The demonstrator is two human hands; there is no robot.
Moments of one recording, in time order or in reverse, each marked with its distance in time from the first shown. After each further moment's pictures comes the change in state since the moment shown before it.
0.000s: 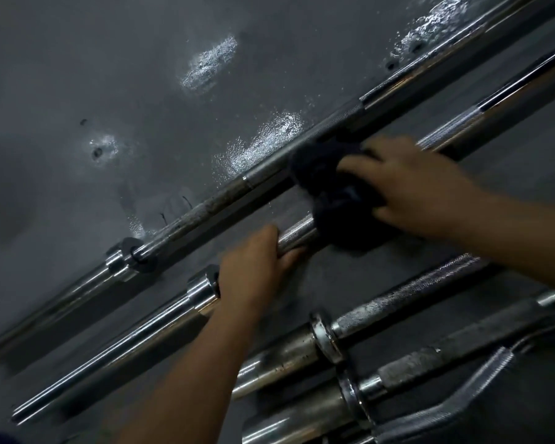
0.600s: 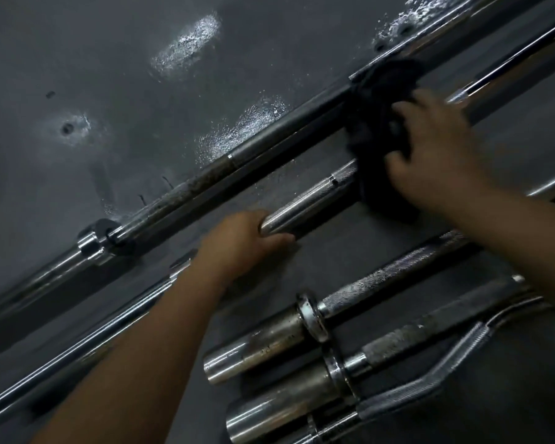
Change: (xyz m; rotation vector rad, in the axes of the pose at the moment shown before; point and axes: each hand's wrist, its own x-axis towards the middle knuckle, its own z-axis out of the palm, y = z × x) left_hand 0.015 -0.010 -0.010 -0.304 -0.290 0.016; right_hand -0.015 0.013 0.002 0.136 0.152 0.516
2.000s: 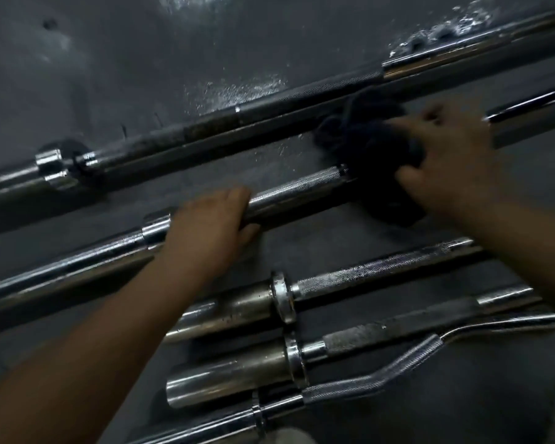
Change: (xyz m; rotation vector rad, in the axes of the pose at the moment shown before) left_hand -0.039 -0.009 0.024 0.275 0.284 0.043; right_hand 0.010 0.001 -0.019 -0.130 -0.044 -0.317
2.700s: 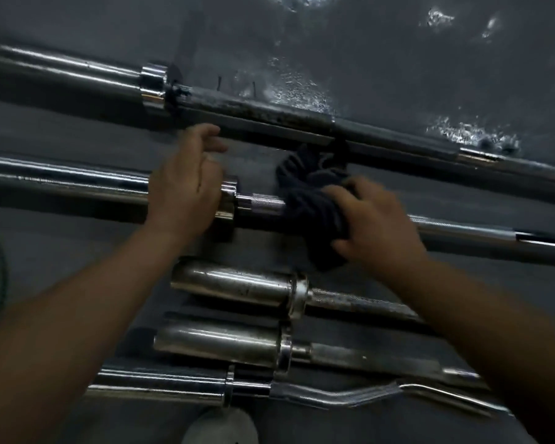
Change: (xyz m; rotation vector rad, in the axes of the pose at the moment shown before) left_hand -0.049 -0.059 0.012 -0.845 0.612 -0.552; right_hand 0.002 -0.120 0.023 -0.088 -0.425 -0.485
